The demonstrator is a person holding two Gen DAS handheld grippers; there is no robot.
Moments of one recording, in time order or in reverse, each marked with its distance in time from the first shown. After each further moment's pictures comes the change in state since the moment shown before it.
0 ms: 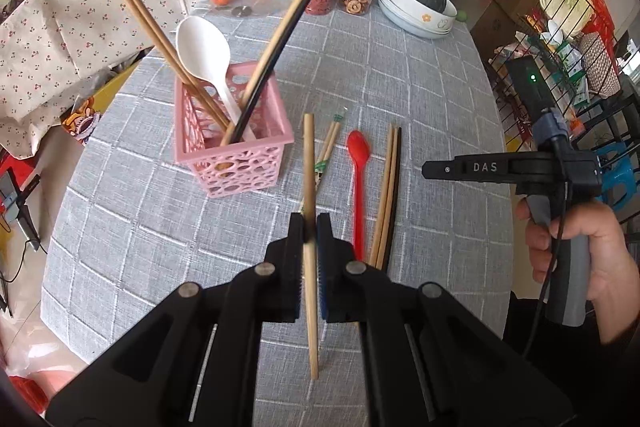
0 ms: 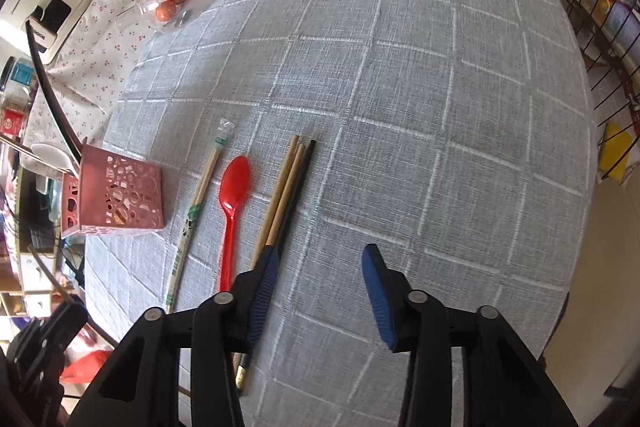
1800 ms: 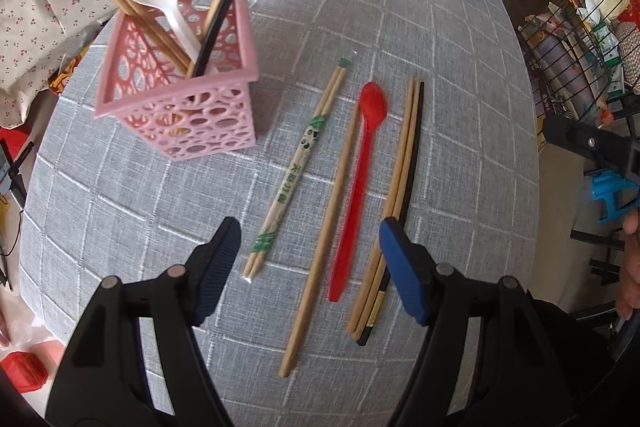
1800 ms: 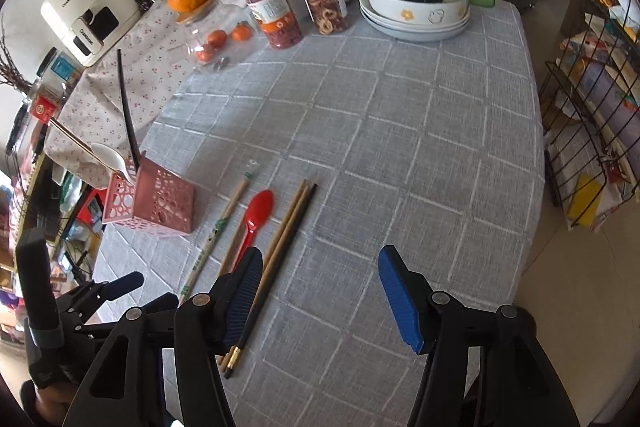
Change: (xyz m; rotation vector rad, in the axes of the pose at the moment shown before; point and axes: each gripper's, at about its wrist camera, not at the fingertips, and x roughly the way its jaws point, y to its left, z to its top) left arm 0.060 -0.027 -0.014 -0.049 0.172 0.044; right arm -0.080 -0.013 -0.023 -0.099 -0.167 -0.003
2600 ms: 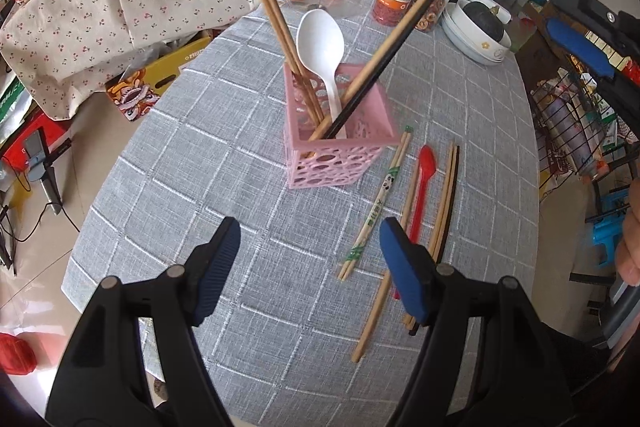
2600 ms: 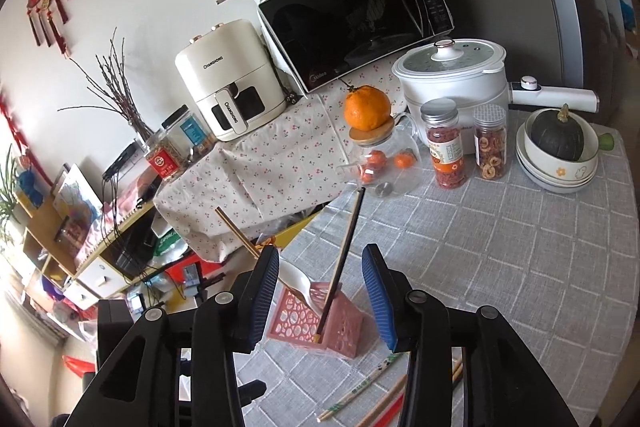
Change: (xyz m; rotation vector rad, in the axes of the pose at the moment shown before) left arm -0.070 0.082 -0.004 -0.098 -0.167 0.035; right arm -0.058 0.133 0.035 -0.180 -0.427 0.330
